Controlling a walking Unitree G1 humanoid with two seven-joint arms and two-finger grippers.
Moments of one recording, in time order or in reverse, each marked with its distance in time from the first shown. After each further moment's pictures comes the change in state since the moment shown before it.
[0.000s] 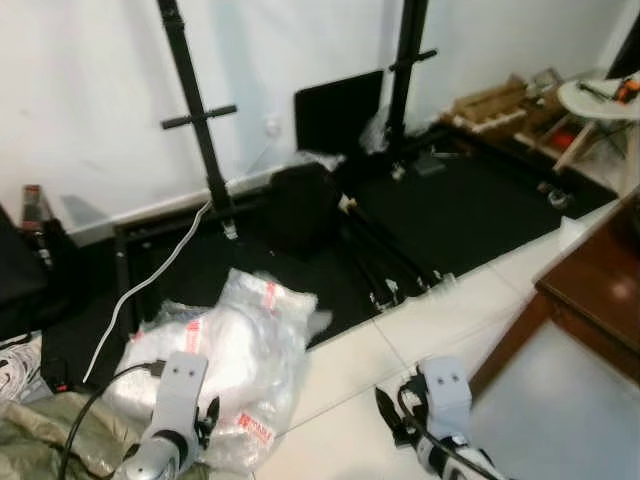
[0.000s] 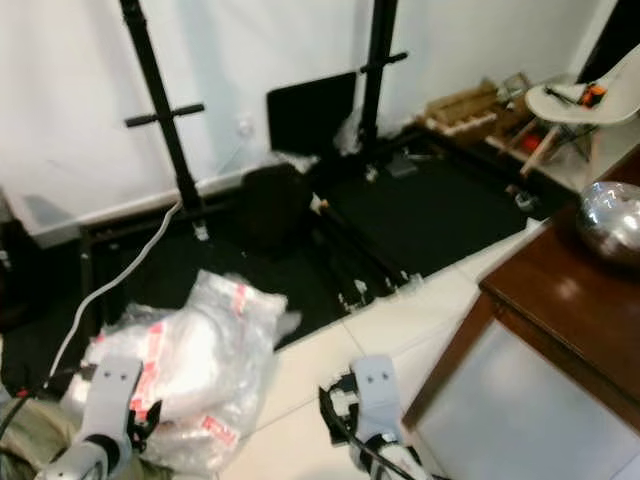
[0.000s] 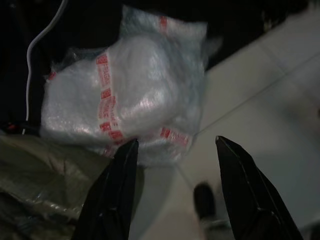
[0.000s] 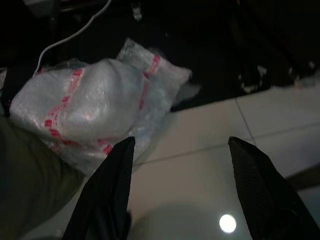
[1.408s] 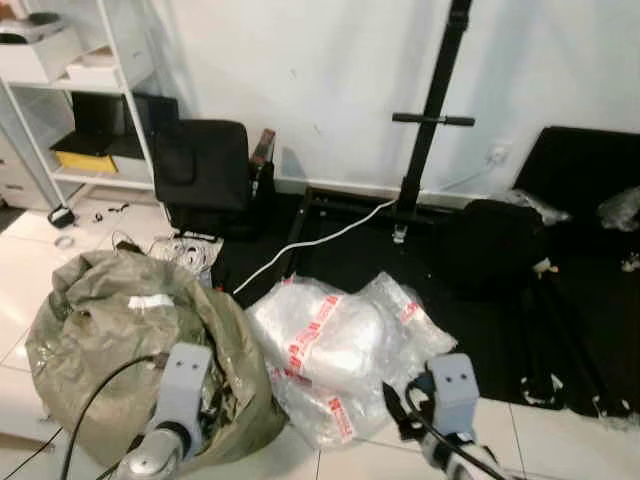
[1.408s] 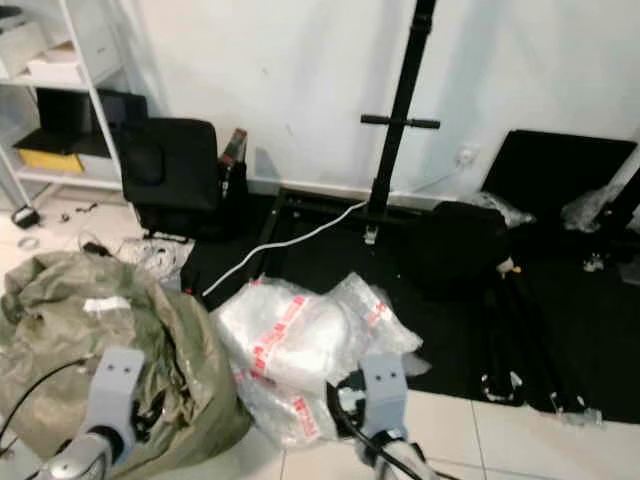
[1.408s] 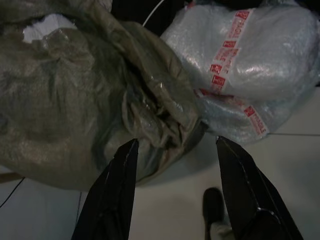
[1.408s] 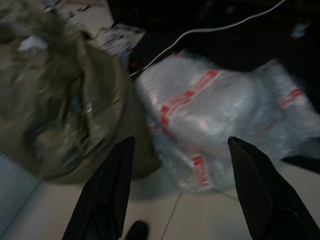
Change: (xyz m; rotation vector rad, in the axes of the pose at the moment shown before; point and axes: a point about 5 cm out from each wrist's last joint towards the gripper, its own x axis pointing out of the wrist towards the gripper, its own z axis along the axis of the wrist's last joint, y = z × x) left arm 0.003 0.004 -0.003 -0.006 -0.007 0.014; right arm 0.004 0.006 0.000 0.008 -0.035 0.038
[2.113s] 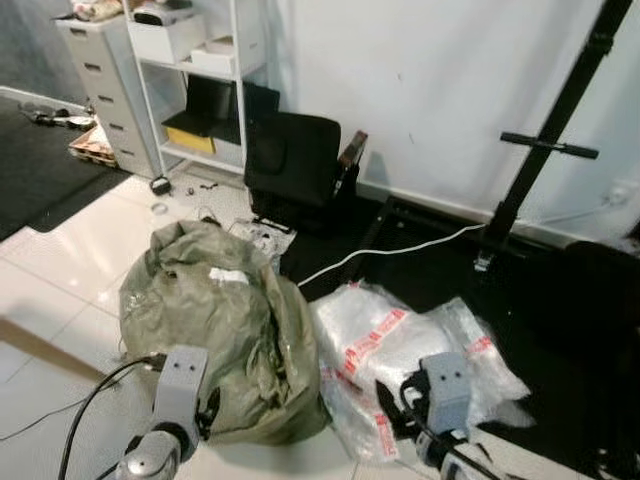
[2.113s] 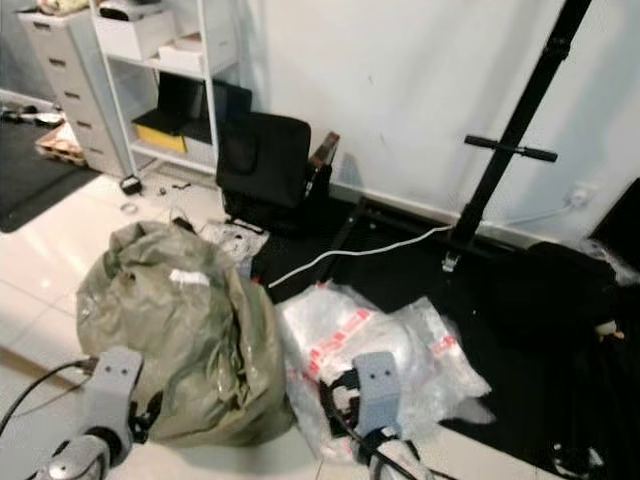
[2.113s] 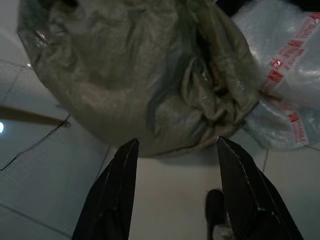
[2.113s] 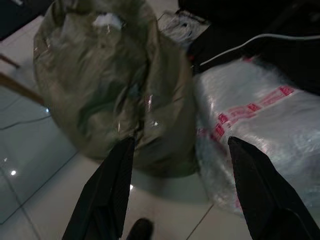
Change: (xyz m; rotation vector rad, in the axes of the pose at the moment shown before) left arm 0.002 -0.002 0.000 0.004 -0.006 -0.013; right arm 0.000 0.001 -0.003 -0.003 0.006 0.009
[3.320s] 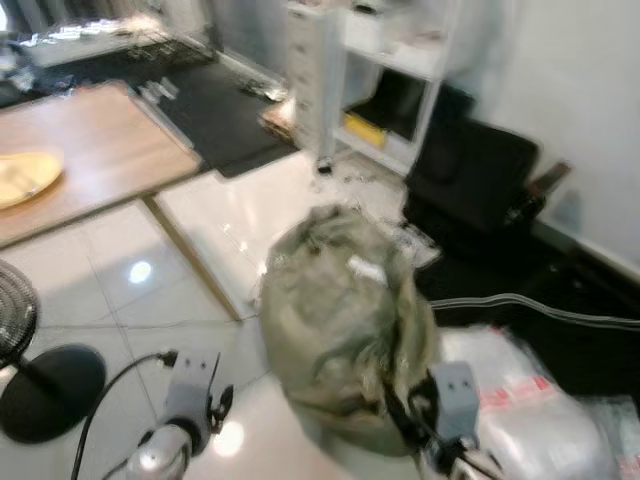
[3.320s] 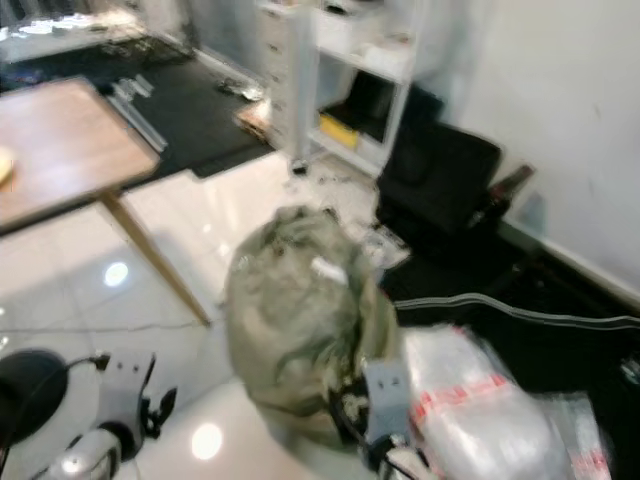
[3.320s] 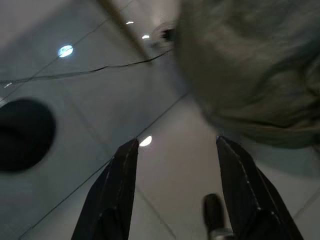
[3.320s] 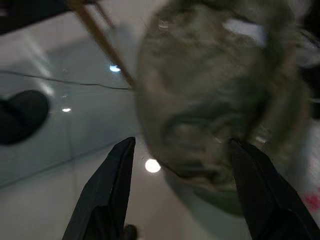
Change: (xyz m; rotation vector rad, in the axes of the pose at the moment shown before) left arm 0.001 0.002 0.003 0.008 -0.008 0.001; right arm 0.001 -0.003 0.004 0.004 -0.019 -0.013
